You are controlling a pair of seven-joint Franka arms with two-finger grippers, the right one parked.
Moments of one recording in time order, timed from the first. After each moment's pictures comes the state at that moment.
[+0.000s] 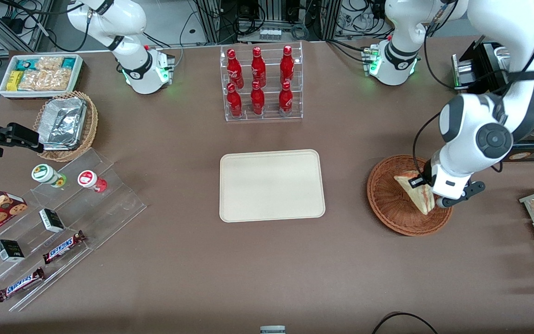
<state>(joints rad) -0.07 0.18 -0.08 -2.00 0.03 2.08 -0.55</state>
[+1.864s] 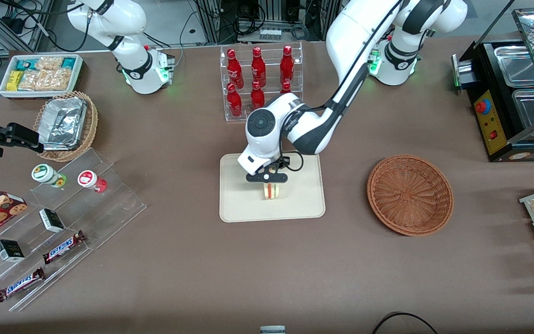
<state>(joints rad) -0.76 0.72 -0.10 -1.47 0.07 2.11 -0.82</state>
